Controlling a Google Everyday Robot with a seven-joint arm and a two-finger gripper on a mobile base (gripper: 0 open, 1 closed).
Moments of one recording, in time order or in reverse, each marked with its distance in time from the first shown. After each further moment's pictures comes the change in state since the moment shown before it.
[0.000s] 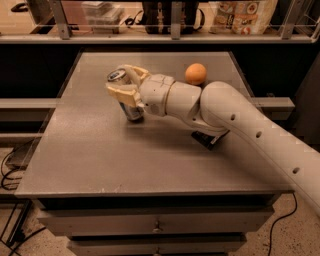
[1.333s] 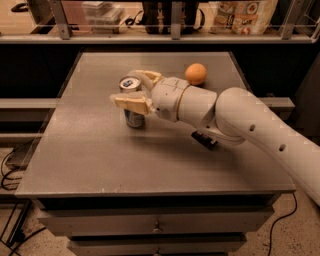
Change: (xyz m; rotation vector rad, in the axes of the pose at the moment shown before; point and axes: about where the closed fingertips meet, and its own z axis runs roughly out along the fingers) arm -0.013 0.002 -0.037 0.090 0.042 -0.018
